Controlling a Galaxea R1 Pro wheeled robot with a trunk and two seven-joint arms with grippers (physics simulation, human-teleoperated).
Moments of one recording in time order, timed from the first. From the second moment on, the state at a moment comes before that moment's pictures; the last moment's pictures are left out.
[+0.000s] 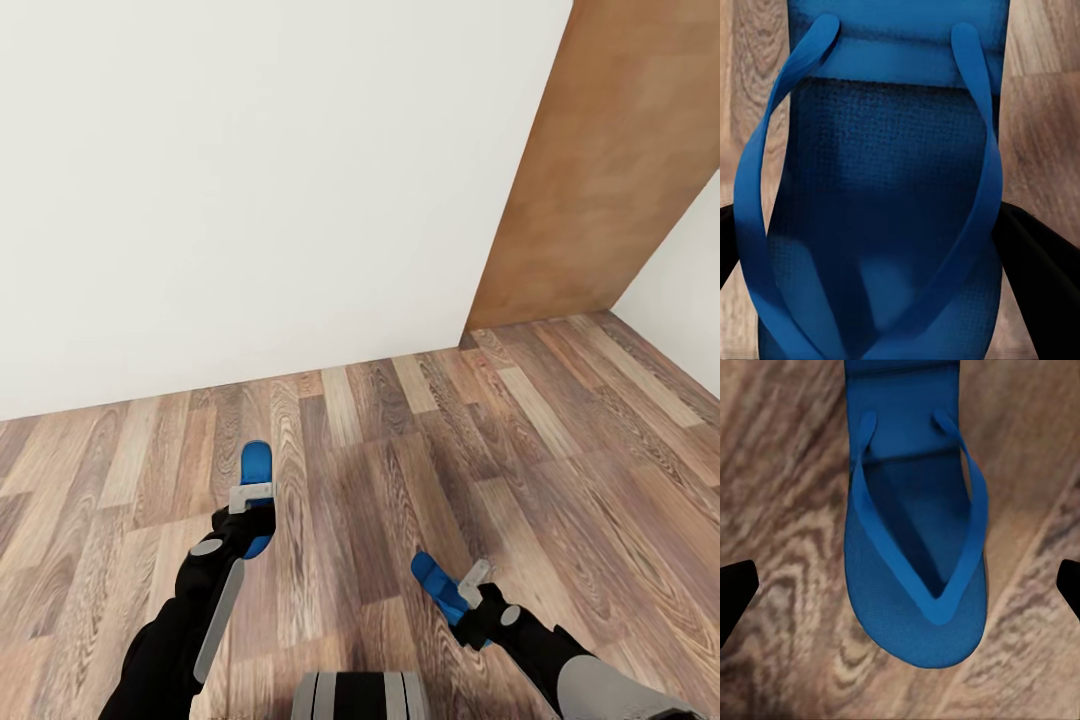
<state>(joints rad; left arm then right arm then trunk) -0.36 -0.10 -0.04 -1.36 0.05 0.54 0.18 -0.65 -0.06 0.30 -0.20 0.36 0.02 0.18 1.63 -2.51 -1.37</state>
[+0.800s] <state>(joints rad) -0.36 -0.10 -0.04 -1.36 0.05 0.54 0.18 -0.66 -0.06 0.29 -0.22 0.35 0.02 0.01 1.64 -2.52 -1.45</state>
